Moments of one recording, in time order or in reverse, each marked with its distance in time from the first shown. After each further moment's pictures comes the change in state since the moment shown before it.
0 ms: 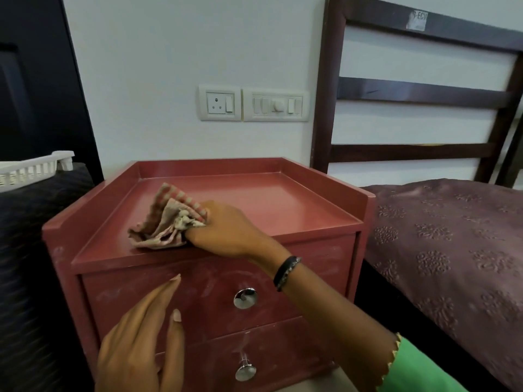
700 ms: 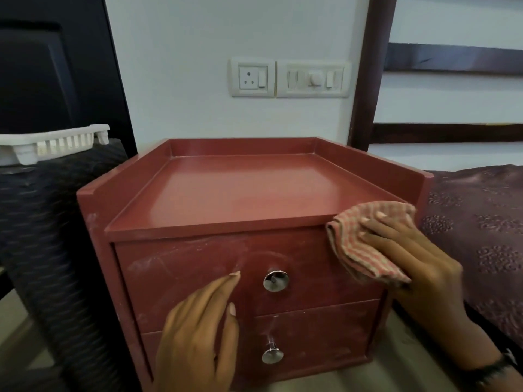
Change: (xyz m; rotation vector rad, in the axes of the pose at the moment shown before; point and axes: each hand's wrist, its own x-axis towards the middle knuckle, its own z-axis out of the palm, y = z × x) left_hand -0.026 -0.004 0.017 0.027 -0.276 -0.038; right_hand -0.158 0.147 -0.030 -0.545 0.633 -0.286
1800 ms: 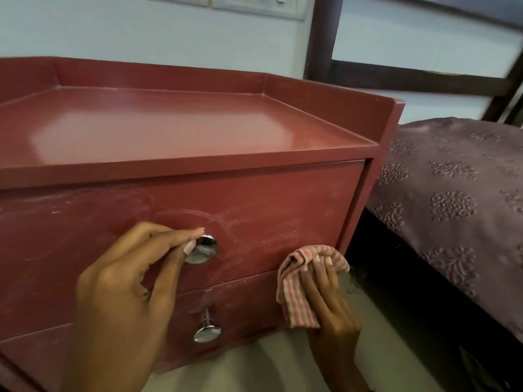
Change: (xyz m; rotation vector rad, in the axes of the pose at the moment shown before) left_hand 0.033 0.016 0.053 -0.304 0.012 -0.118; right_hand -0.158 -0.028 0.095 -0.081 0.068 0.367
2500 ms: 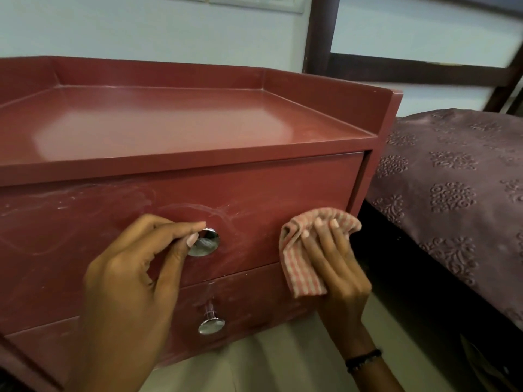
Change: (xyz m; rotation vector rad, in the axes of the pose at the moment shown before) left_hand 0.001 0.006 -0.005 0.010 -0.019 -0.015; right_hand 0.050 -0.007 -0.007 0.021 0.091 -0.089
